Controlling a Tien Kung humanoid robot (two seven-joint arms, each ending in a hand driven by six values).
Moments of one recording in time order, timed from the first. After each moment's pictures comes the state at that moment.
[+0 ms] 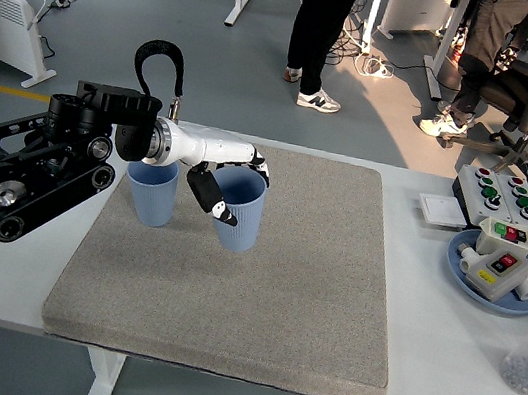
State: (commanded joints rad) left arm -1.17 0.39 -0.74 -1.09 1.80 -0.61 0.00; right arm 0.07 -0.11 0.91 0.18 -1.45 -0.09 -0.33
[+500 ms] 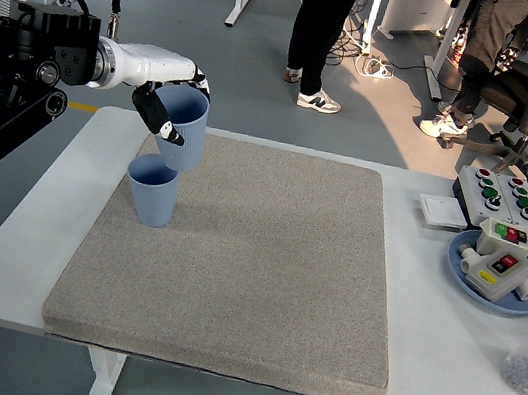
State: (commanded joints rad) left arm -1.25 0.46 -0.76 -0.86 1.87 -0.61 0.01; right arm 0.06 -0.11 0.90 0.18 -1.44 -0.09 -0.33
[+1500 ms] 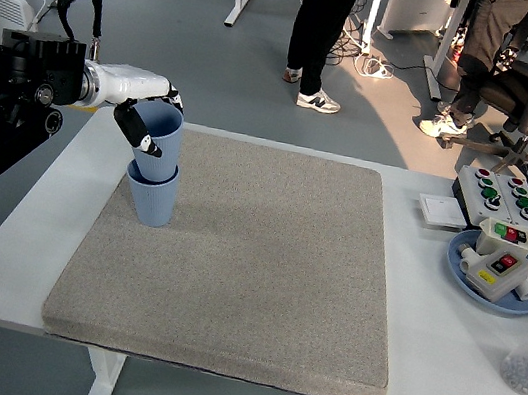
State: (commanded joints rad) left arm -1.24 0.43 -0.66 -0.72 1.85 -0.51 -0.04; right arm 0.06 -0.11 0.90 0.18 -1.44 -0.09 -0.33
